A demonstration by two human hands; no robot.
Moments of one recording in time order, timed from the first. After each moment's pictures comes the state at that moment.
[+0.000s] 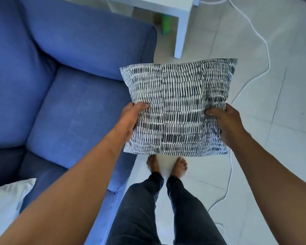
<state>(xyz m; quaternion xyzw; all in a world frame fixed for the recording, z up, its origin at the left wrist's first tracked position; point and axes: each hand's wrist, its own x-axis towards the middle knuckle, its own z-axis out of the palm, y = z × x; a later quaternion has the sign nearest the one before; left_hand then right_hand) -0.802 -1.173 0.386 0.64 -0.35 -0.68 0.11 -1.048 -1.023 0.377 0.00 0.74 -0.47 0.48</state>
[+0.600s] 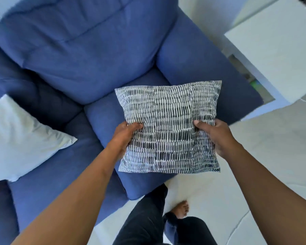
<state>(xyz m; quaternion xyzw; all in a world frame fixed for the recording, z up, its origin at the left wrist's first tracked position) -0.514 -1.231 0.417 0.70 -0.17 -0.61 0.35 -0.810 -1.281 0.433 -0.28 0.66 -0.28 0.64</state>
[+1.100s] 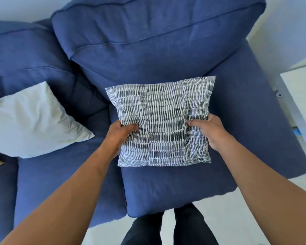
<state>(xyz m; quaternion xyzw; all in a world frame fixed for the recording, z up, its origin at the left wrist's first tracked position) -0.400 -1.271 0.392 0.76 -0.09 -0.51 0.39 -0.660 -1.425 0.390 -0.43 0.61 -0.14 0.66</state>
